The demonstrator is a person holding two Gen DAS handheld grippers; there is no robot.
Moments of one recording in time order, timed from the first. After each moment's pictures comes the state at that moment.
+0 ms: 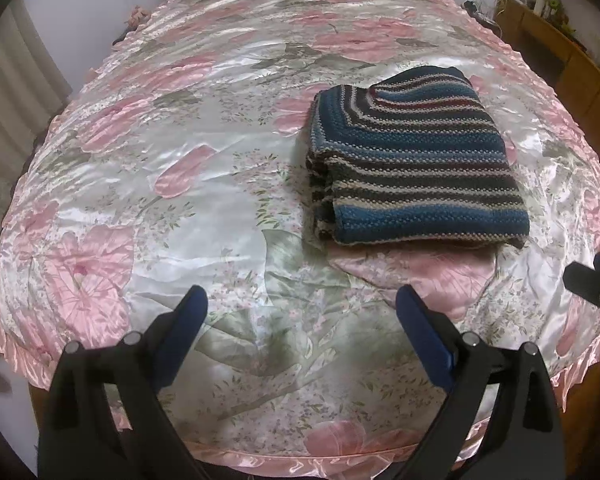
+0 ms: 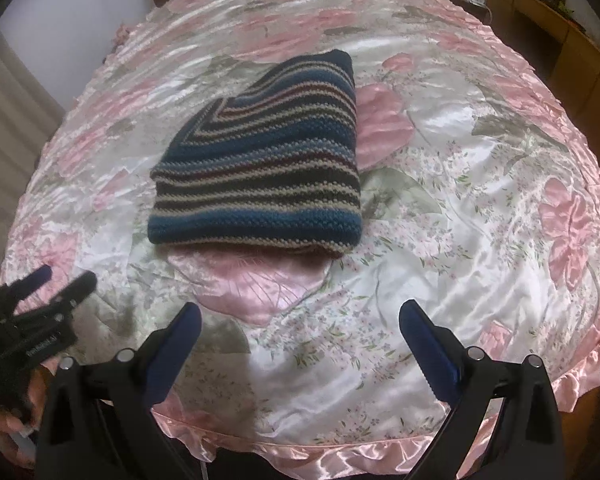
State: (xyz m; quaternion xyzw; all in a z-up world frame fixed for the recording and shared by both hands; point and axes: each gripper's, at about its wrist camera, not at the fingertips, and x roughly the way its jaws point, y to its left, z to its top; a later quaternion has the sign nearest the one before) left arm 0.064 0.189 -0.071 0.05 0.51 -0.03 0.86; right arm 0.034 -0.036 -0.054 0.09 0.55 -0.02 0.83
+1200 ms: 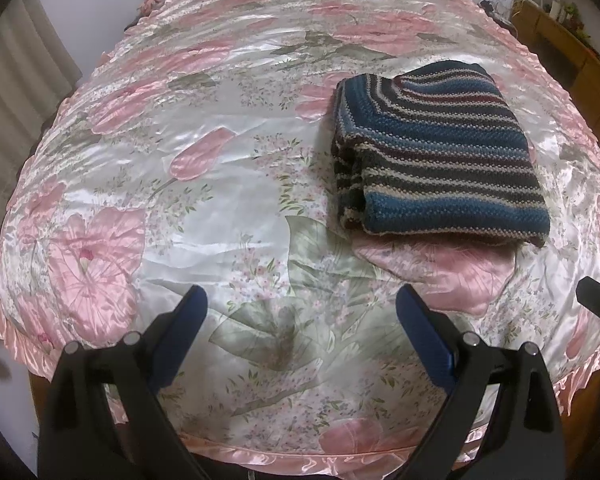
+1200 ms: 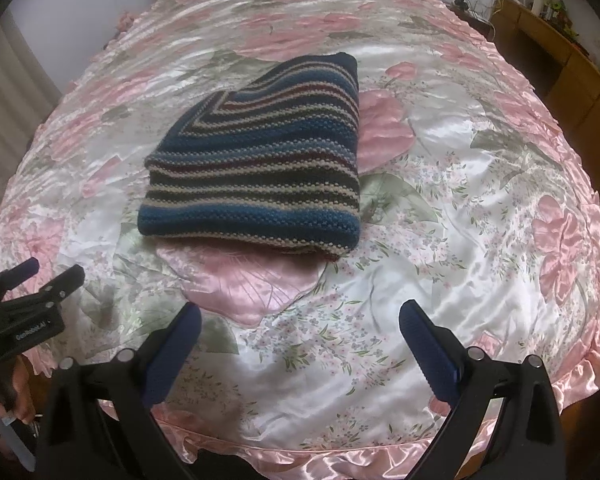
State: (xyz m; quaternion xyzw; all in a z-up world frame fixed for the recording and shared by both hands) left arm 0.067 0.209 -0.084 0.04 0.53 -0.01 0.85; right arm 0.039 -0.031 -0.058 0.04 0.54 -0.02 0.84
